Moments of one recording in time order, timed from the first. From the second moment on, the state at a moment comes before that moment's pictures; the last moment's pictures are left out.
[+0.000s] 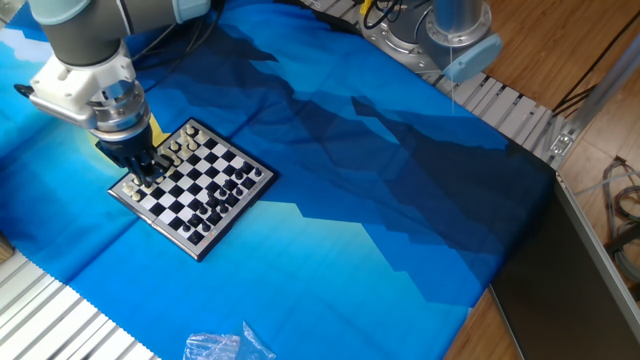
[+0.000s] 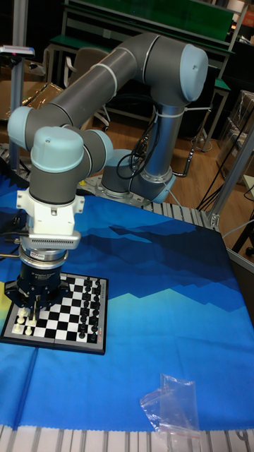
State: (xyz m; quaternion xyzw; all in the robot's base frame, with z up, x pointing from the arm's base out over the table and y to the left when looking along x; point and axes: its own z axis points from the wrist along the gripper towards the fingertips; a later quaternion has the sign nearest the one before) arm 0.634 -0.148 0.028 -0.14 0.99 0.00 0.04
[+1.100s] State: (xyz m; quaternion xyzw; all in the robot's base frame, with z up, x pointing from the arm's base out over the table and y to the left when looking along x) arm 0.634 -0.151 0.029 -0.15 0.99 0.00 0.03
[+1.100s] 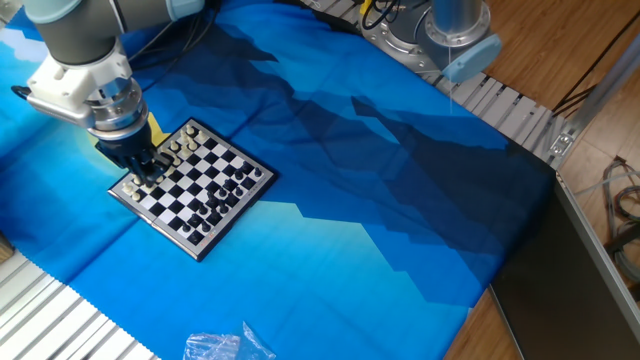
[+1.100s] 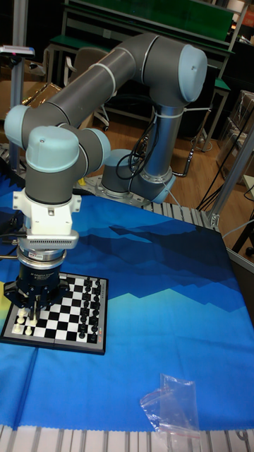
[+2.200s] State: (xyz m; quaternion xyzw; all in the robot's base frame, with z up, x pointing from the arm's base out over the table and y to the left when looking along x) arm 0.636 -0.152 0.030 -0.15 0.99 0.00 0.04
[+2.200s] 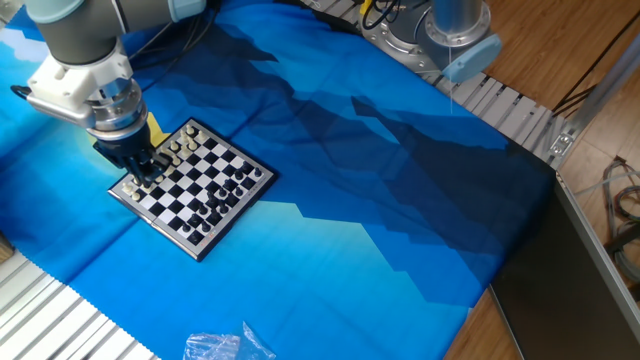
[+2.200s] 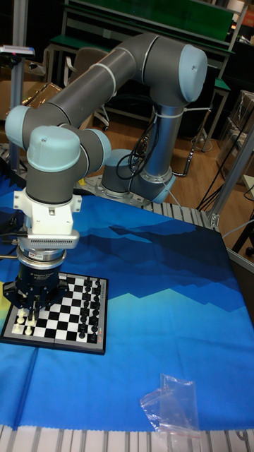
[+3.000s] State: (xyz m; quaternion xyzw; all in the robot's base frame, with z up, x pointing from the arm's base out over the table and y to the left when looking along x) arm 0.635 -0.152 0.029 -0.15 0.99 0.00 0.04
